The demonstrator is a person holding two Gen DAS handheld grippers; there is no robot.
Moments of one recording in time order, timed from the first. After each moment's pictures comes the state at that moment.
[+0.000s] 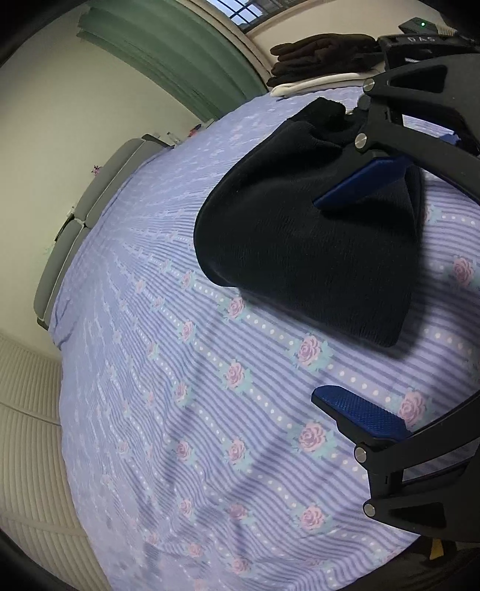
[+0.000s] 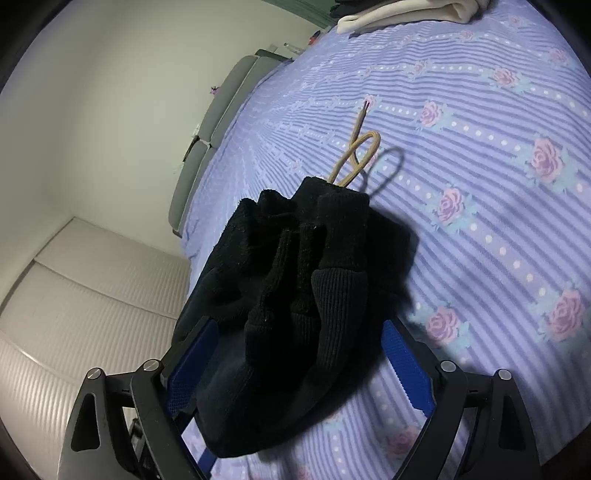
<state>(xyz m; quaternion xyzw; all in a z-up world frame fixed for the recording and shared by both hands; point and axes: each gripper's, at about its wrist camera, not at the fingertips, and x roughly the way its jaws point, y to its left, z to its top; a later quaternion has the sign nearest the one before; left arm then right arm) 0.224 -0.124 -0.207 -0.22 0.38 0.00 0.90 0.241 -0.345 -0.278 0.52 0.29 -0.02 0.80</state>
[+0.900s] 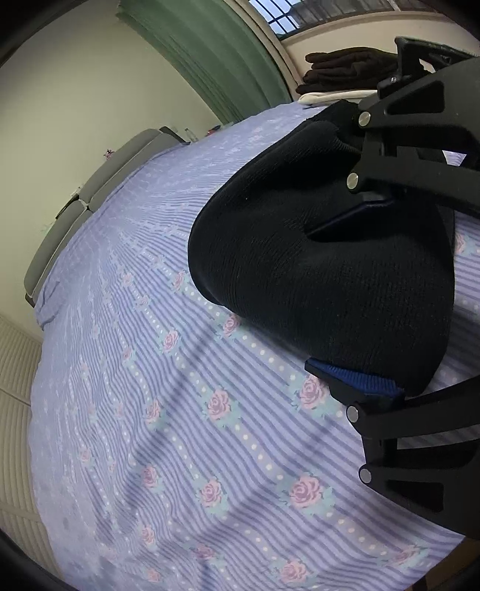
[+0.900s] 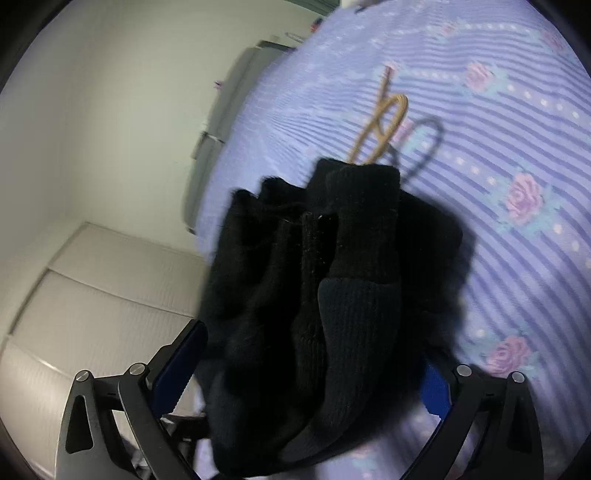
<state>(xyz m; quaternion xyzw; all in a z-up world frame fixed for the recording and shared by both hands) 0.260 -0.132 -0.227 -0.29 0.39 0.00 0.87 0.300 -0.341 -0.293 0.56 0.26 0.04 0.79</state>
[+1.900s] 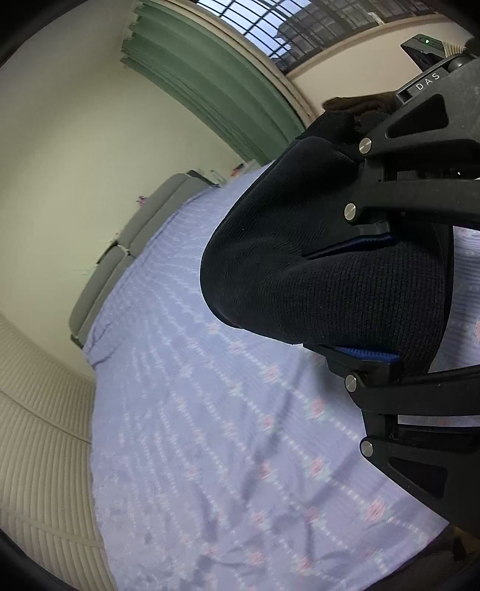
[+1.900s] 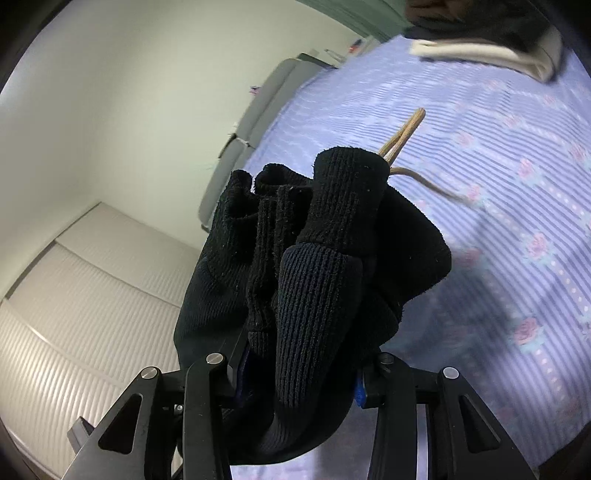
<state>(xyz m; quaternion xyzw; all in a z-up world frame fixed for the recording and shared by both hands) 0.229 -0.086 -0.113 -0.28 0.29 -0.05 0.91 0.291 -0.301 -0.185 0.49 0.25 0.04 0.83</state>
